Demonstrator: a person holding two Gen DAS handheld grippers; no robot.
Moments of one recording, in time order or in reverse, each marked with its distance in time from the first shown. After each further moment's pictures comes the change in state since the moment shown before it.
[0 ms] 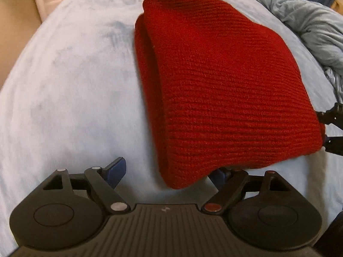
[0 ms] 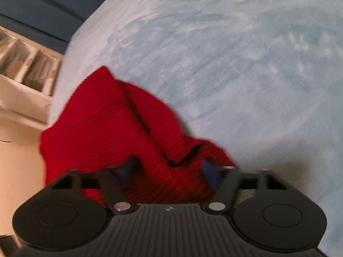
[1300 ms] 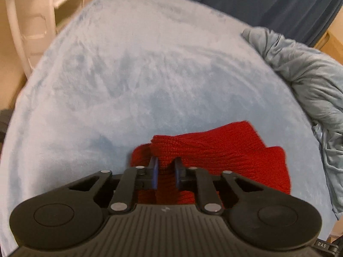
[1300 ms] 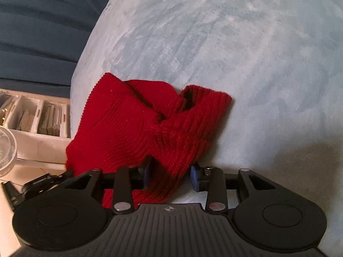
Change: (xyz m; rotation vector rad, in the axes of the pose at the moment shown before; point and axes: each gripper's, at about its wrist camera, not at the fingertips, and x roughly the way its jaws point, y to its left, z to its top) left arm -0.008 0.020 0.172 -0.045 -0.136 -0.117; right arm -0.020 -0.012 -0.057 0.294 -0.122 0.085
